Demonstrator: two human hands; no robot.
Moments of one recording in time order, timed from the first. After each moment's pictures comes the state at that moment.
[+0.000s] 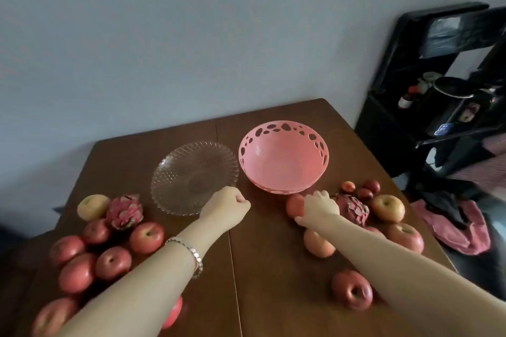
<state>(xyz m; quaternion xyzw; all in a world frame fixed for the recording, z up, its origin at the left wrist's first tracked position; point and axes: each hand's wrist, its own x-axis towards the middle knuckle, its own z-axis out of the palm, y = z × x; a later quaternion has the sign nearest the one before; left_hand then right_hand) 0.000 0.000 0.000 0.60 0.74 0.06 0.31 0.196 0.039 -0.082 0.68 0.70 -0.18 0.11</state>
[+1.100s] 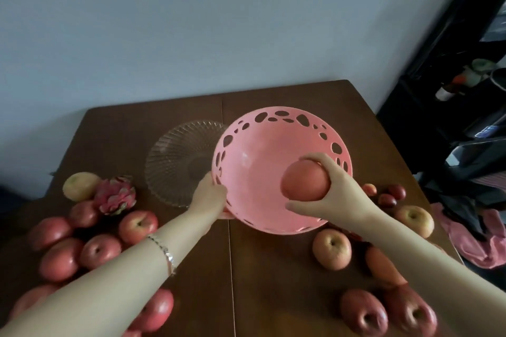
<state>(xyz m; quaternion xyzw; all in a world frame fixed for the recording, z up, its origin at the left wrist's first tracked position) -0.030 0.044 -0.035 0.33 0.74 0.31 0.51 0.186 0.043 0.016 0.58 0.66 -0.42 -0.22</state>
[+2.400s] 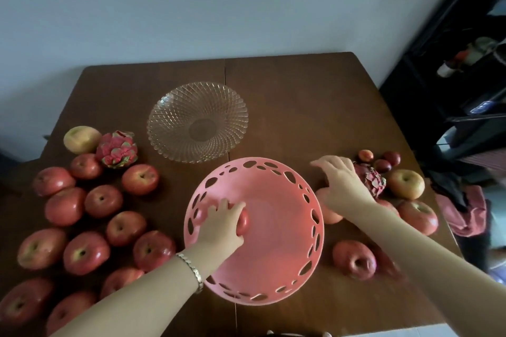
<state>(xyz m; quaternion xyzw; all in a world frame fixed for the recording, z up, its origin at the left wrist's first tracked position) -0.020 -0.072 -0.116 0.65 0.70 -0.10 0.28 0.207 0.008 -0.072 0.61 0.76 -0.22 -0.07</state>
